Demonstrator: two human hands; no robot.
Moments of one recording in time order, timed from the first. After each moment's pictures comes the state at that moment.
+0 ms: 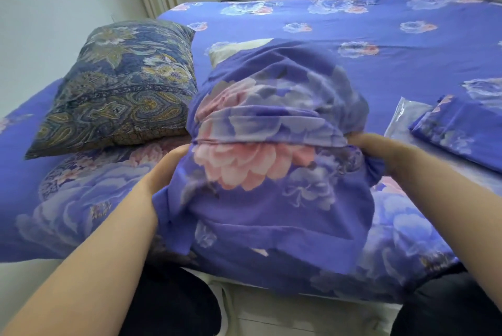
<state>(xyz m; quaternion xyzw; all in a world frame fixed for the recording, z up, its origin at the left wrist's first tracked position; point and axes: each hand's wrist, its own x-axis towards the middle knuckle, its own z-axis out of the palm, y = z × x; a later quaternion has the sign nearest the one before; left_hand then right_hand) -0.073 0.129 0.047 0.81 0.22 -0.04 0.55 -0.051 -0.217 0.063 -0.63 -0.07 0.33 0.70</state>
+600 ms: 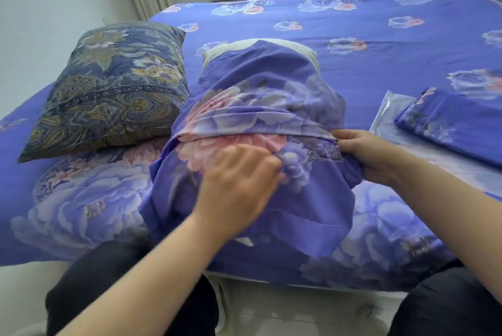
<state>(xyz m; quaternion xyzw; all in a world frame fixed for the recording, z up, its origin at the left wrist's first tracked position) -0.158 0.019 0.059 0.86 -0.29 0.41 0.10 -0.074 -0.224 0.051 -0.63 0.01 0.20 0.75</state>
